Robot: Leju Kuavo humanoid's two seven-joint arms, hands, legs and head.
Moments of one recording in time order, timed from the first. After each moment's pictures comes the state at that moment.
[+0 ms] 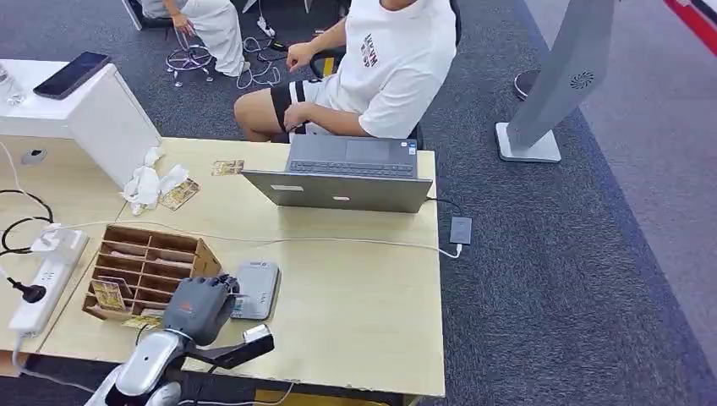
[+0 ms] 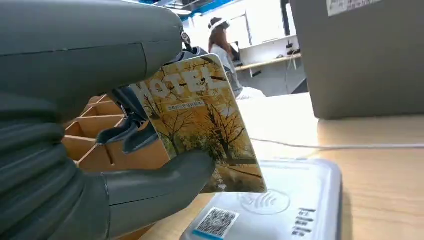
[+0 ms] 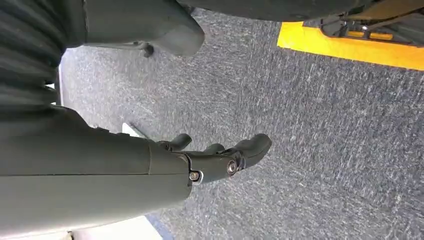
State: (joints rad) left arm 0.03 0.28 -0.32 -1.43 -1.20 0.14 0.07; right arm 0.00 0.22 -0.76 -0.21 1.22 -0.16 0.04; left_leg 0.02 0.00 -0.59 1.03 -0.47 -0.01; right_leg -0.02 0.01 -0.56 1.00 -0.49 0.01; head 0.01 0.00
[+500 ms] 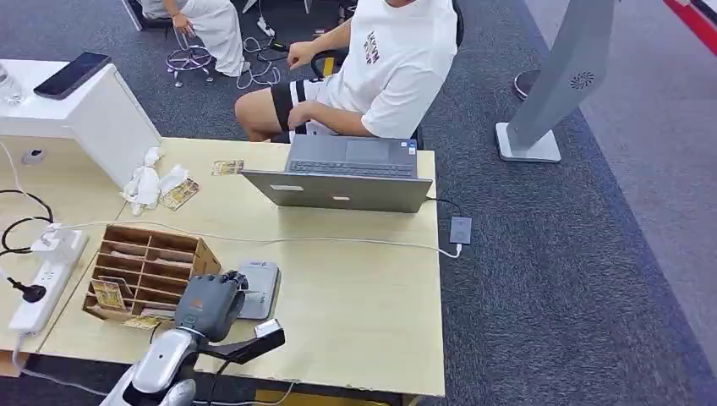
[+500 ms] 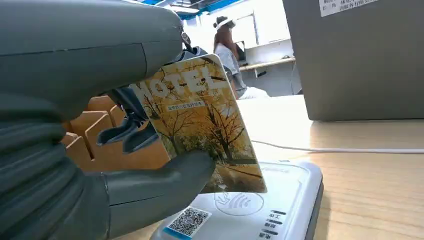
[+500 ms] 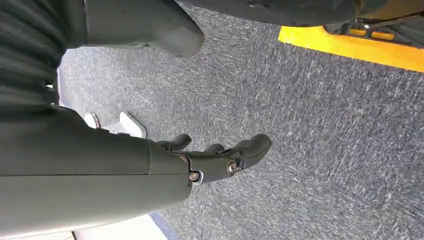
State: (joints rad) left arm 0.00 0.23 -0.33 -1.37 -1.24 0.17 0.09; right arm 0.00 0.22 -0.74 -0.20 1.24 -0.15 0.04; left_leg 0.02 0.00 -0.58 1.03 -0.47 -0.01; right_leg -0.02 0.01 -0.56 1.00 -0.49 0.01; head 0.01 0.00
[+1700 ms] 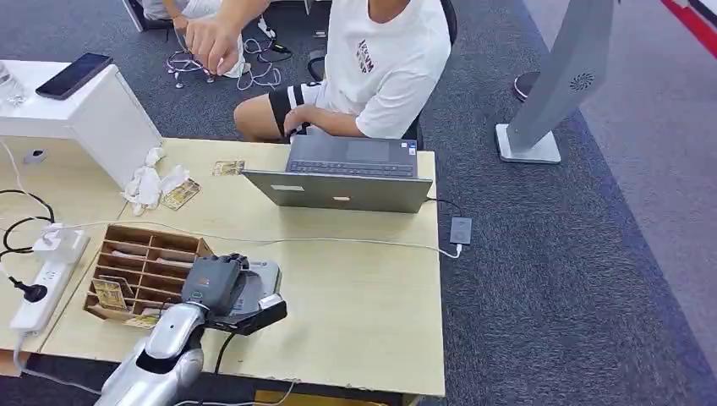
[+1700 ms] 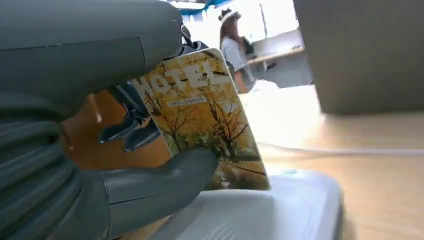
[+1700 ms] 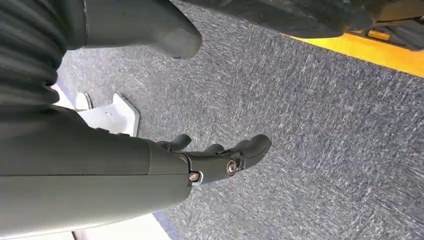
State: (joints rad) left arm -0.16 0.20 -0.34 -1.17 -1.24 0.19 0.09; right arm 0.00 0.22 -0.70 -0.20 1.27 -0.14 0.03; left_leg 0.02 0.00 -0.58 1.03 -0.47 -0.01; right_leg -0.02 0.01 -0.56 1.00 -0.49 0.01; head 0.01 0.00
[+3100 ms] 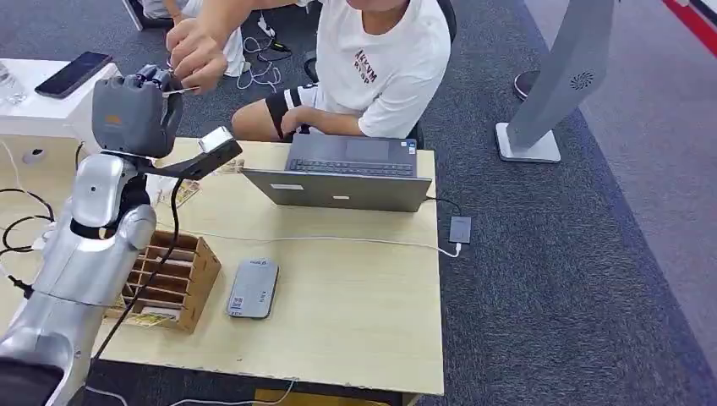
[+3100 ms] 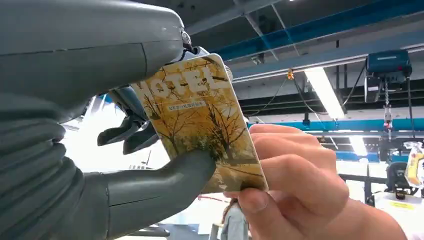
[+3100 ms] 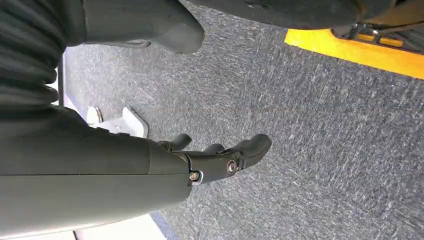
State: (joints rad) left arm -0.68 0.31 -0.31 -1.26 -1.17 0.28 0.14; right arm -0.01 0.20 -0.70 -0.19 1.24 -0.13 0.07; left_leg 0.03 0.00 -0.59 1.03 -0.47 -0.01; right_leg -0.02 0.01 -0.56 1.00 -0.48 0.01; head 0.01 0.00
